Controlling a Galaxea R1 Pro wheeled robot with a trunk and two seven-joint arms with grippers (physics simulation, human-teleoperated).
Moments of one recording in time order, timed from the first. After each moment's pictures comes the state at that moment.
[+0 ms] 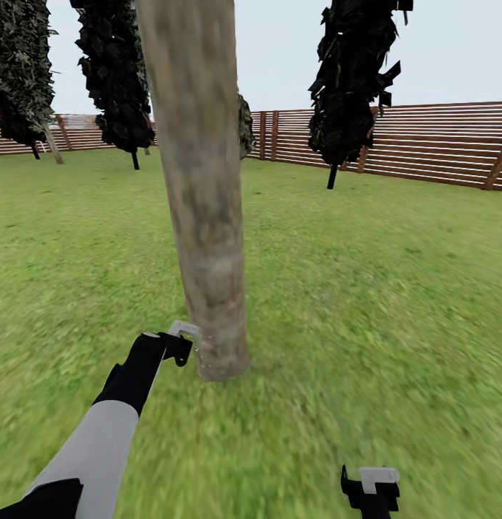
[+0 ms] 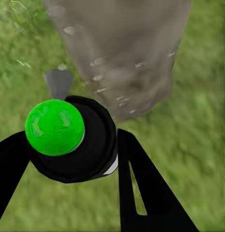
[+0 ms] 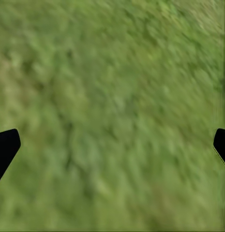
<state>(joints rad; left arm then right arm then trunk) -0.81 -0.09 0.18 -0.81 -0.56 0.58 -0.36 -0.43 0.01 -0.42 -0.09 0.63 -0.57 -0.39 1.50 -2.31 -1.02</state>
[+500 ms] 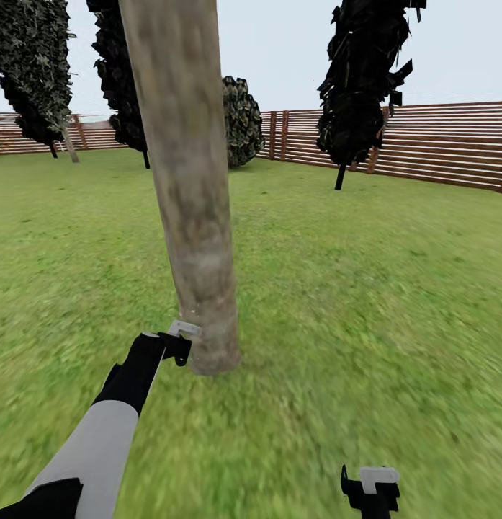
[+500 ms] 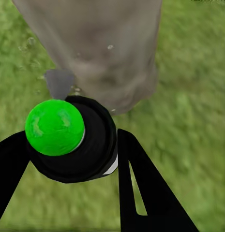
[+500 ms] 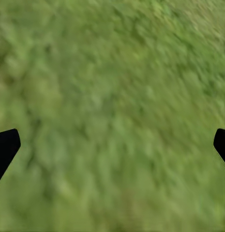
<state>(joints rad) -0.81 -0.09 0.19 -0.81 -0.56 0.58 -0.35 -0.43 0.01 -0.42 -0.09 0.63 -0.57 -0.39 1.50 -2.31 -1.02</state>
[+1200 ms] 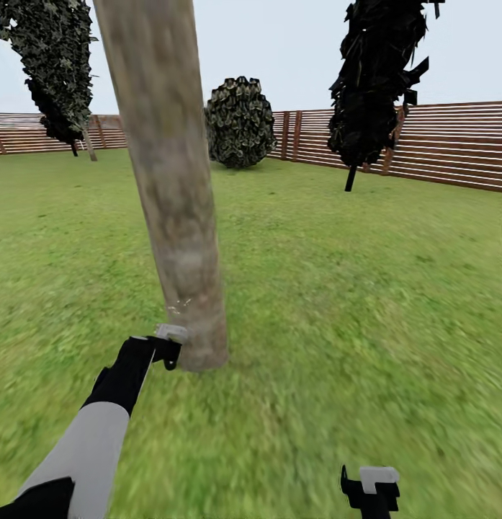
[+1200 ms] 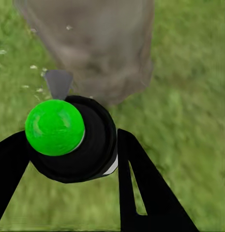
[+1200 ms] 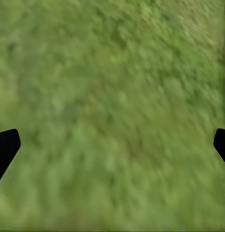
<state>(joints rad) -0.80 -0.05 0.24 -0.80 -0.57 0.57 -0.35 -0.43 0.01 -0.42 -0.09 0.63 -0.57 -0.39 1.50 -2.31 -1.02</state>
